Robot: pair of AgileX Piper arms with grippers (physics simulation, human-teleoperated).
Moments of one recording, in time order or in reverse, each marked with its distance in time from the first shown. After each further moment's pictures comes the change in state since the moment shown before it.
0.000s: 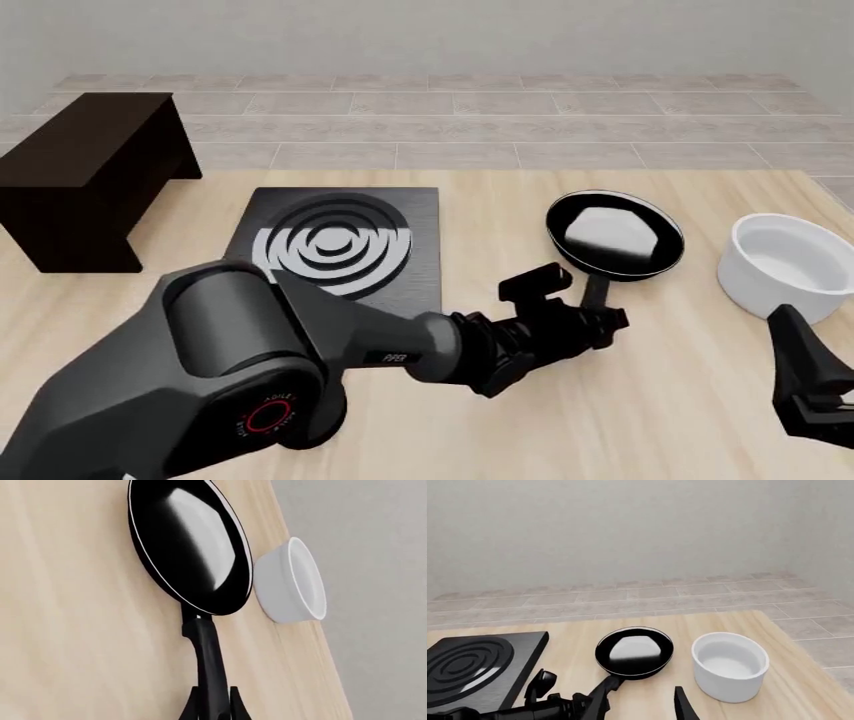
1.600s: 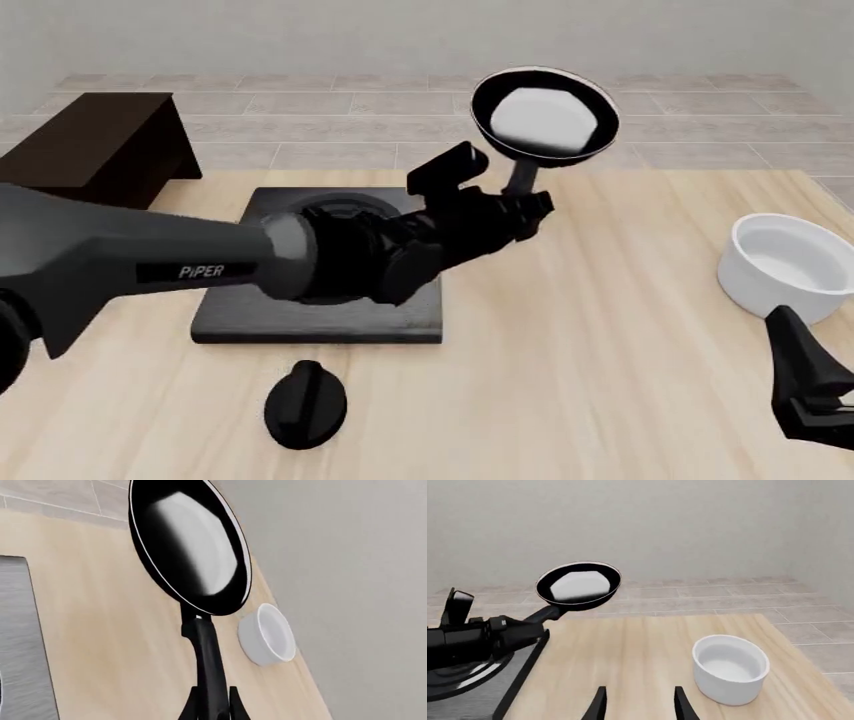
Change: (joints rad) left arm 0.160 -0.461 0.272 0.077 0.200; right arm 0.014 -0.010 -0.005 0.014 -0.026
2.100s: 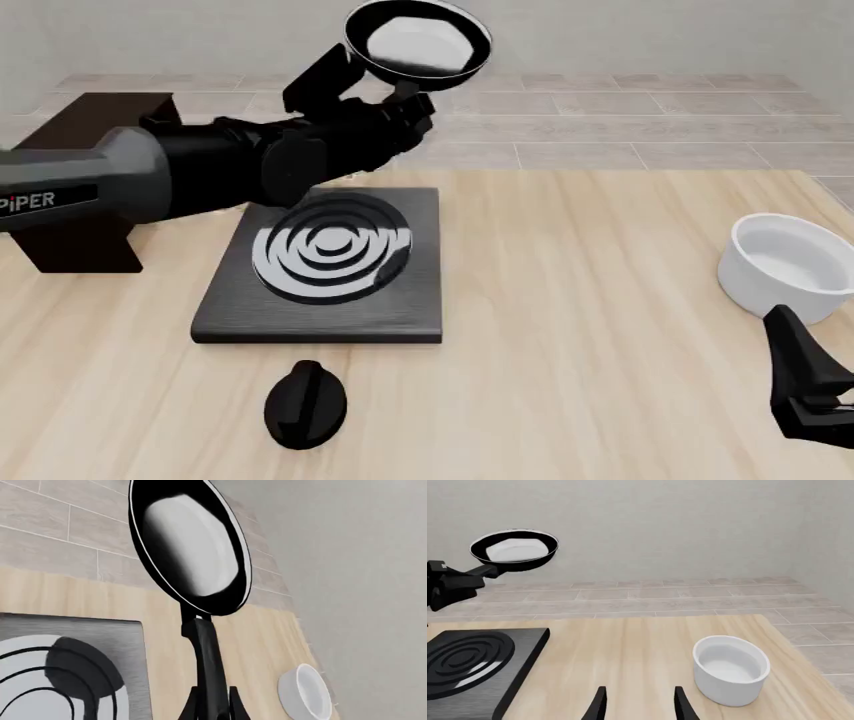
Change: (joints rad) left arm 0.261 -0.201 0.001 0.200 0.133; right arm 0.004 0.009 -0.001 -0.006 -0.008
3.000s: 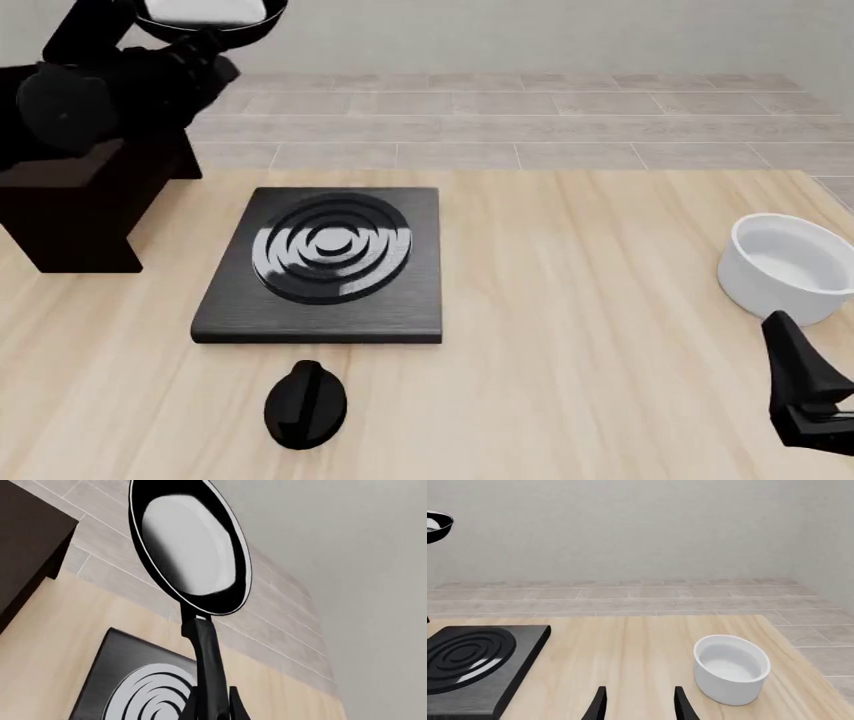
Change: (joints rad) left arm 0.398 -0.288 0.131 0.146 0.038; right arm 0.009 -0.038 0.006 0.033 -0.011
